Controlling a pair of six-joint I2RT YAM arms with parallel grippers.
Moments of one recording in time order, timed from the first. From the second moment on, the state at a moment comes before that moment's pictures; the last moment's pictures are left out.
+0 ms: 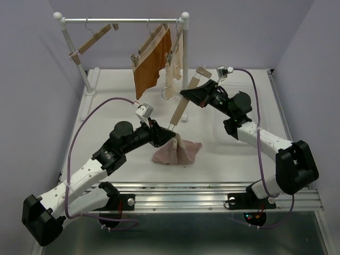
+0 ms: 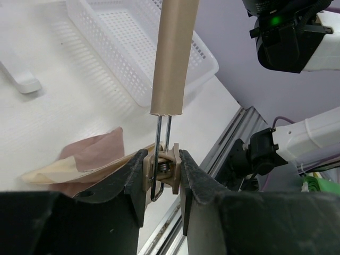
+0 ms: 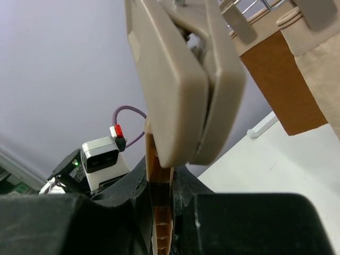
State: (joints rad) left arm -0.71 0.84 0.62 0.12 0.29 -0.57; right arm 0.45 1.44 0.91 0.99 -0.59 1.07
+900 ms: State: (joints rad) left arm -0.73 0.89 0.98 -0.35 0.13 -0.29; right arm 0.47 1.49 0.99 1.12 -0.62 1.08
